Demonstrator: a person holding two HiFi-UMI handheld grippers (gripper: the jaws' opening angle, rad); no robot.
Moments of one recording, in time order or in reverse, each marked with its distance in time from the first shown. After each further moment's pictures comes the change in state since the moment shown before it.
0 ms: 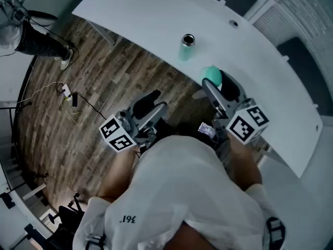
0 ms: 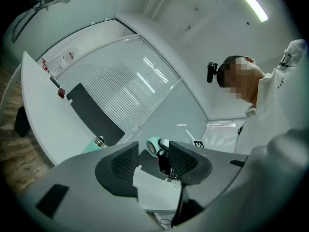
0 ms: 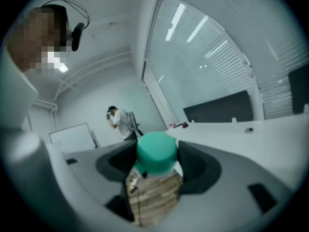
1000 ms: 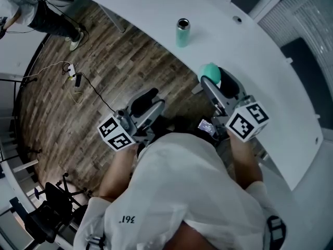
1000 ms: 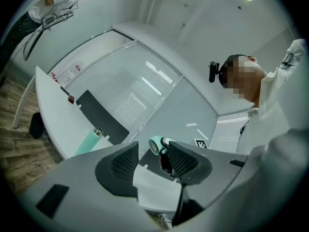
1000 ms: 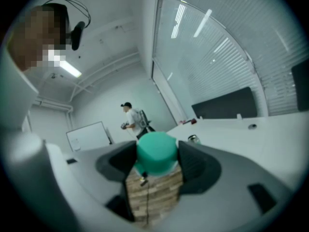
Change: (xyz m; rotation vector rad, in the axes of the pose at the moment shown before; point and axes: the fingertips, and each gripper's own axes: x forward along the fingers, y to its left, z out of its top) left arm 0.003 -0.070 -0.065 0.057 -0.058 0.150; right arm -0.074 -0.010 -0.017 -0.013 0.035 0.151
